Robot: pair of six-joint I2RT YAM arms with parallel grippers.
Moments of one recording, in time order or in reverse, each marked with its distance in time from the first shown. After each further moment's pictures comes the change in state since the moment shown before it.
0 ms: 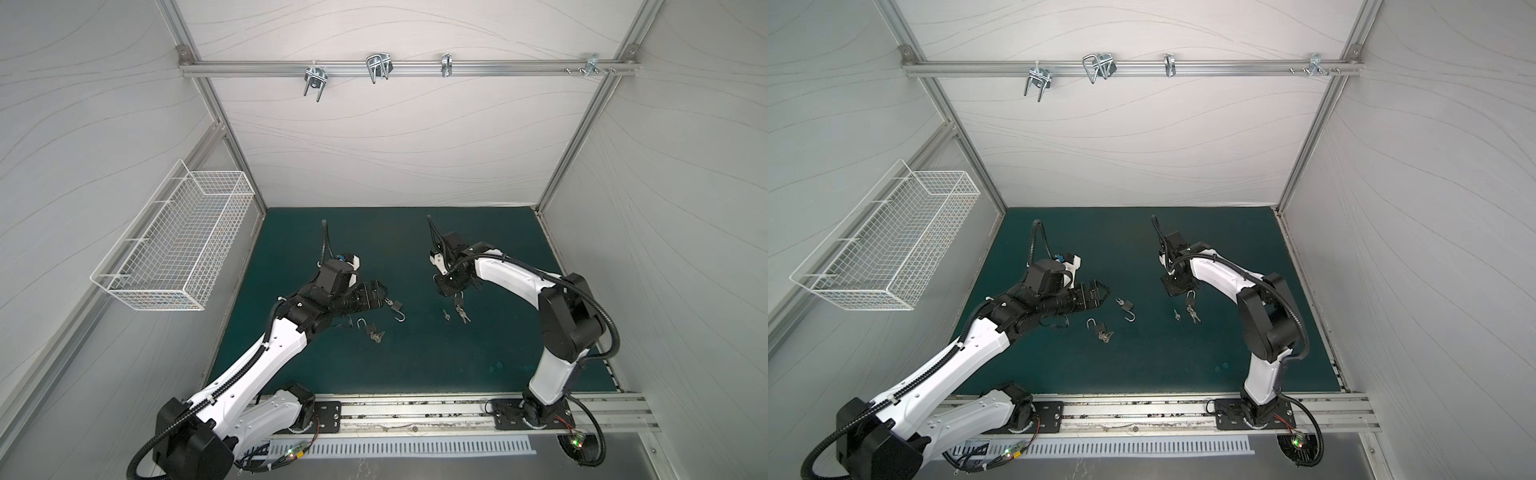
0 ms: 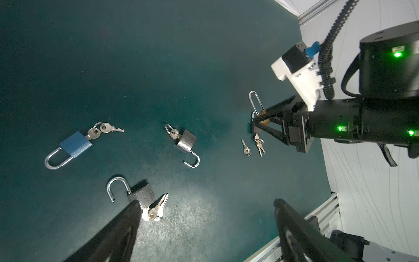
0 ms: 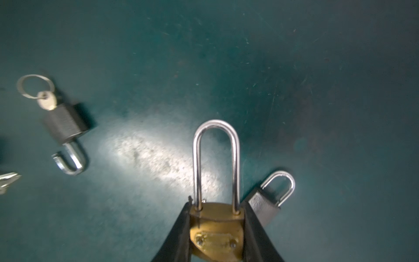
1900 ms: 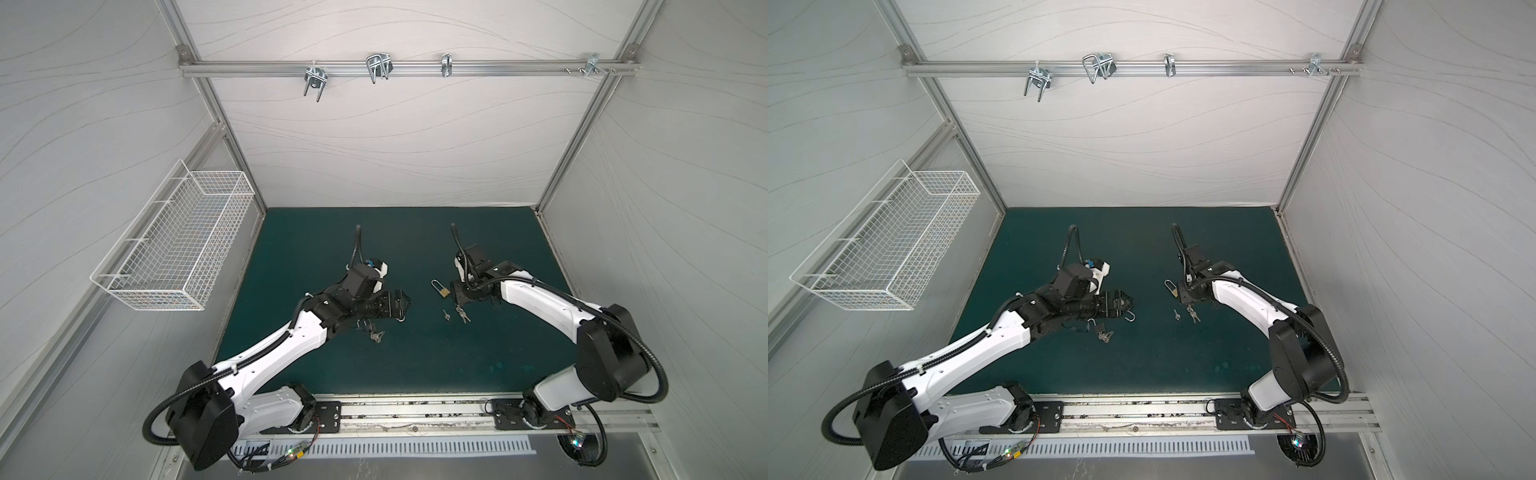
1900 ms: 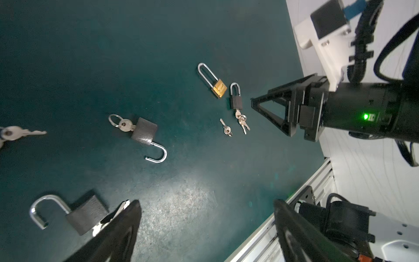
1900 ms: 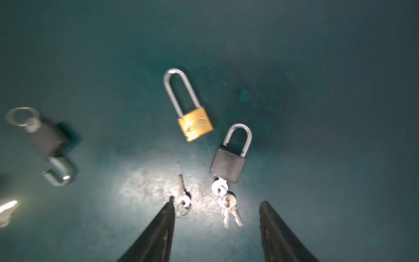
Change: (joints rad) left arm -0.201 0.176 0.008 0.140 -0.002 0.010; right arm -0.026 -0.281 -0.305 0.137 0.121 0.279
